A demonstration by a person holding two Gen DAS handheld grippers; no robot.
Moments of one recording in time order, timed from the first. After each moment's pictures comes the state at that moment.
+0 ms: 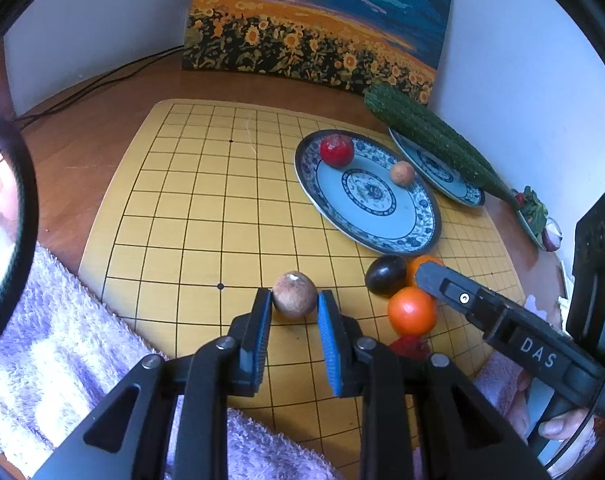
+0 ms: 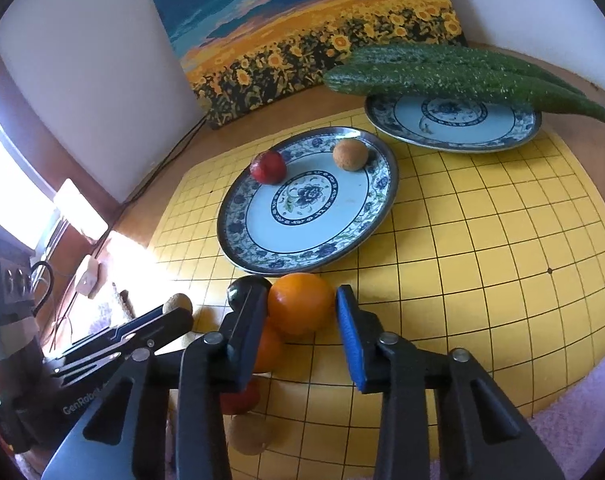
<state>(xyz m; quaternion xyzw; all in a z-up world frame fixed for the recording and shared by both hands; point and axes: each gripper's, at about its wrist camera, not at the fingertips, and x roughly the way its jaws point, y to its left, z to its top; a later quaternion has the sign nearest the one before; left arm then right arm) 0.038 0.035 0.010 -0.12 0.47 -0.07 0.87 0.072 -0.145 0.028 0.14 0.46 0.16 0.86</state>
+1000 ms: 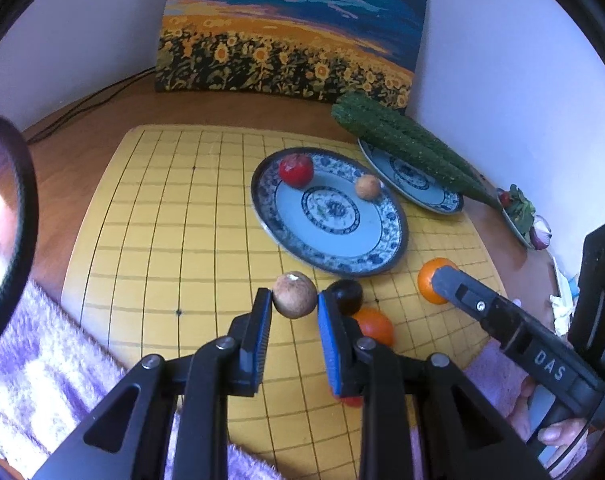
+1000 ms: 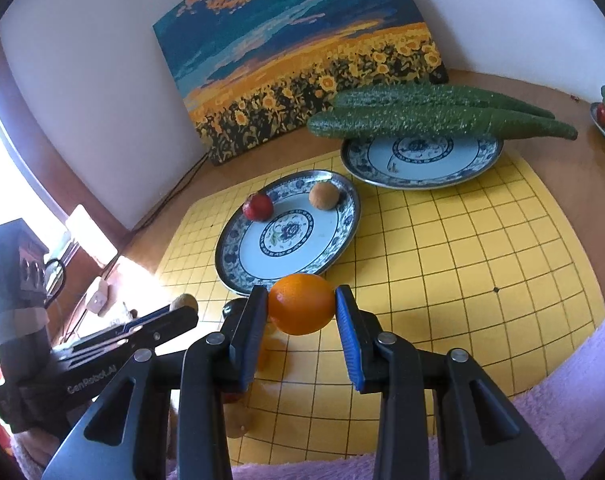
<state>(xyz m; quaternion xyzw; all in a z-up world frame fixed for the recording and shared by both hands) 0.046 0.009 0.029 -0.10 0.45 -0.09 0.88 0.057 -0.182 0.056 0.16 0.40 0.16 0.89</state>
